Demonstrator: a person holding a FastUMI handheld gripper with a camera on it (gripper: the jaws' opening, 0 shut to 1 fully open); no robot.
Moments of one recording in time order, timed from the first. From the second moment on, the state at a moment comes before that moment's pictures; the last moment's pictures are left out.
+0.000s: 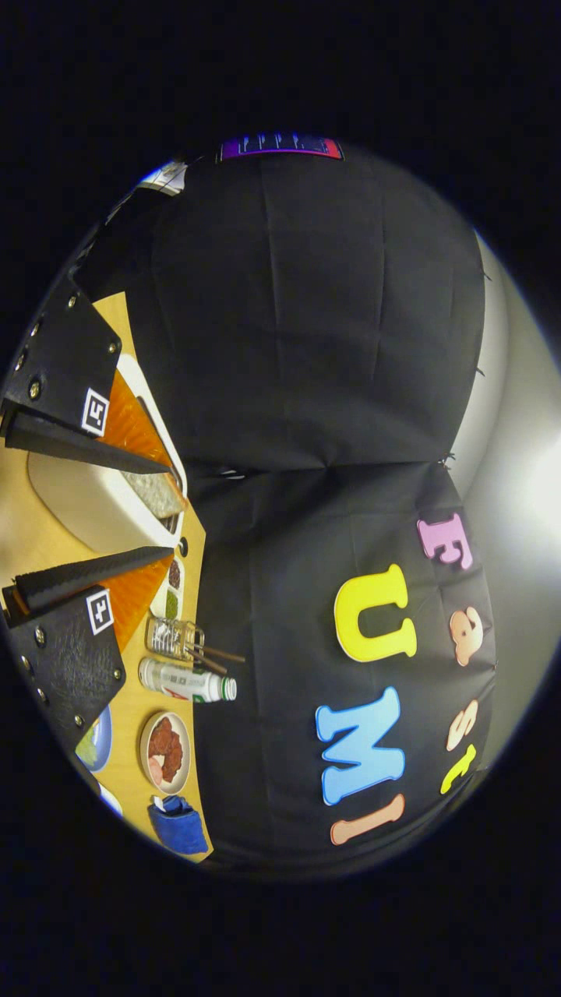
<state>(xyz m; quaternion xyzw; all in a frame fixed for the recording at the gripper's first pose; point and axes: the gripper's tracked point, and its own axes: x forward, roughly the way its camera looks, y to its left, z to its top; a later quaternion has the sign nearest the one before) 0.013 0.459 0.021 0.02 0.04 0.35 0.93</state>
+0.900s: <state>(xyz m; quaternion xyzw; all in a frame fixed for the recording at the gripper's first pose) 0.042 0.510 -0.029 -0.03 0.07 0.32 0.94</state>
